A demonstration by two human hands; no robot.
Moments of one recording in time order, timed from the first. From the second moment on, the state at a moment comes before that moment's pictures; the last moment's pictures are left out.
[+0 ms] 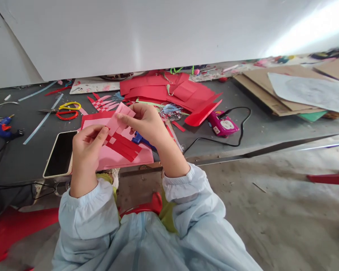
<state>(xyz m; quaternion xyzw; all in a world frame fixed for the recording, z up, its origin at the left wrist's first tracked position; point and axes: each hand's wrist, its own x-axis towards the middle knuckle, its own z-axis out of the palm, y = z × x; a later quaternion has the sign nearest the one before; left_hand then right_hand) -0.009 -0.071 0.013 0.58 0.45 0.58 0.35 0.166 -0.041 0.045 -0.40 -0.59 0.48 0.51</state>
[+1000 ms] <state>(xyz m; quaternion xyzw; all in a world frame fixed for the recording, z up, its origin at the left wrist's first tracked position) -0.006 -0.065 0.005 0.59 0.49 0.52 0.36 0.172 -0.040 0.023 -0.40 -0.56 0.56 0.46</state>
